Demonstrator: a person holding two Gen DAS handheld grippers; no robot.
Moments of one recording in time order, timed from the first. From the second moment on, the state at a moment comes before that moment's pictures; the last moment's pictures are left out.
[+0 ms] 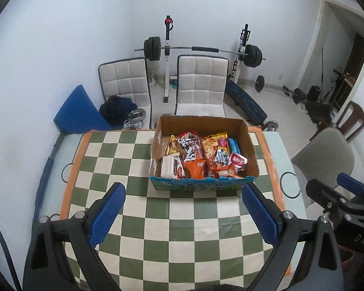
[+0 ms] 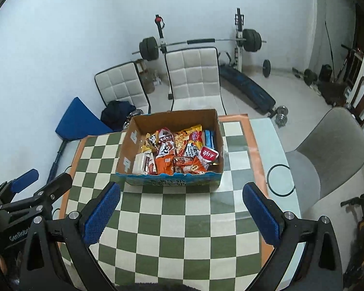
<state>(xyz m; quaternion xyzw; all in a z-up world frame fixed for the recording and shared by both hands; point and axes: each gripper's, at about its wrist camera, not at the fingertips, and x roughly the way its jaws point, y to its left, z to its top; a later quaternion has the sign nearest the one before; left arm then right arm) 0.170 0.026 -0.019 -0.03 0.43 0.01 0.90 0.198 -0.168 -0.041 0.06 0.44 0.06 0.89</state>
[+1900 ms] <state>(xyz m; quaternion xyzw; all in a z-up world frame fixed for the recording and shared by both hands) 0.158 0.021 -0.003 -0.02 0.38 0.04 0.92 0.185 -0.173 -0.015 0.03 0.39 0.02 0.92</state>
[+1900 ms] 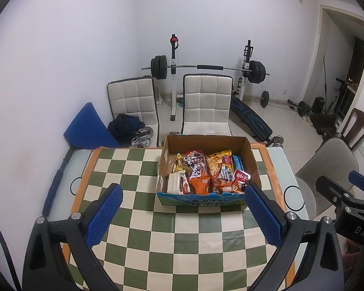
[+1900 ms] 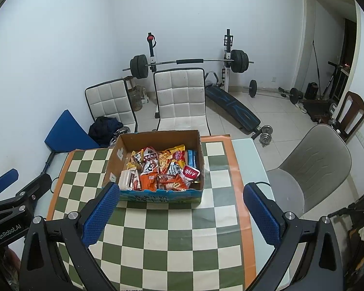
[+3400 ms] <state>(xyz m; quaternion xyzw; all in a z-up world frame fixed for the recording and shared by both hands) 0.165 0.016 -0.002 -0.02 0.39 0.03 0.92 0.188 -0.173 -0.018 0.04 0.39 0.01 0.92</state>
